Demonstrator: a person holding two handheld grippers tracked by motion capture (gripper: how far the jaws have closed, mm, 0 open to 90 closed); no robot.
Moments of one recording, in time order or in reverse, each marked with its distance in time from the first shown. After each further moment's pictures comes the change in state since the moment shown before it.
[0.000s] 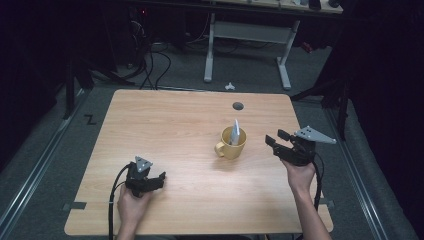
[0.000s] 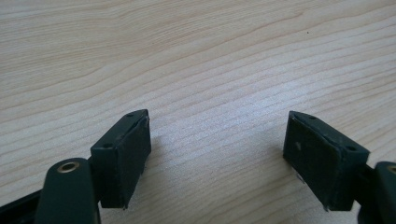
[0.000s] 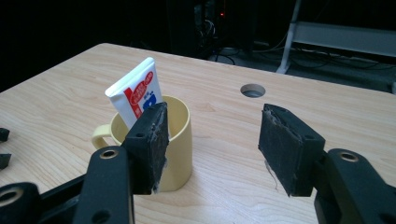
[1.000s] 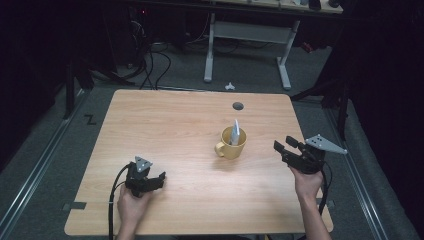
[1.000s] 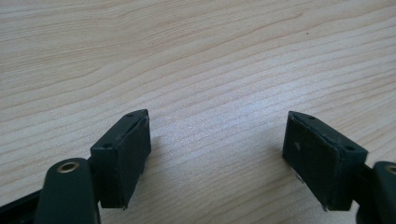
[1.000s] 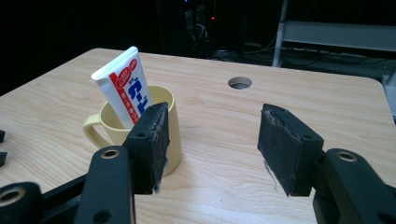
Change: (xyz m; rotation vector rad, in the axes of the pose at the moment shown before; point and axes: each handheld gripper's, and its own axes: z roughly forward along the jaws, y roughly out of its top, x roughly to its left) left arm 0.000 0.000 0.000 -0.003 -0.004 -0.004; right arm -0.013 -0.020 -0.020 -0.025 -0.022 0.046
